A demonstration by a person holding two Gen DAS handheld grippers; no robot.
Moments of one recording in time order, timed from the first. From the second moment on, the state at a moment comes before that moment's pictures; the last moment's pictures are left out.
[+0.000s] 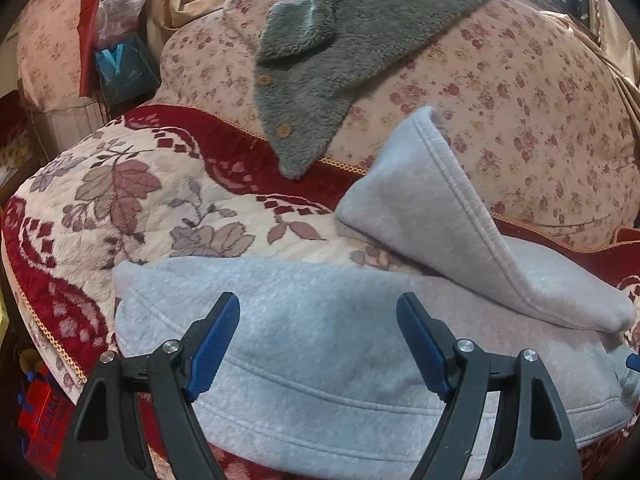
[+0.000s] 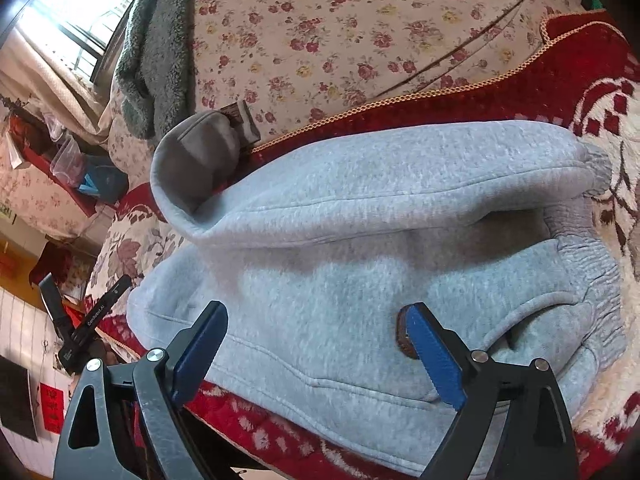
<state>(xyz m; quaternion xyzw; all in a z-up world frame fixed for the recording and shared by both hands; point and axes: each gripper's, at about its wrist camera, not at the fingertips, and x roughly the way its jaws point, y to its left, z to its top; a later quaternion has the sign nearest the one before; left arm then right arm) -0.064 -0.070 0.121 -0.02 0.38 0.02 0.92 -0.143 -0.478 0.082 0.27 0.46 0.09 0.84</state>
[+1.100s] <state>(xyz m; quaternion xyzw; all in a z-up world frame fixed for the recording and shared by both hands) 0.013 -0.114 0.132 -0.07 0.40 -0.06 0.91 -0.137 -0.570 0.060 0.40 0.43 0.02 0.81</state>
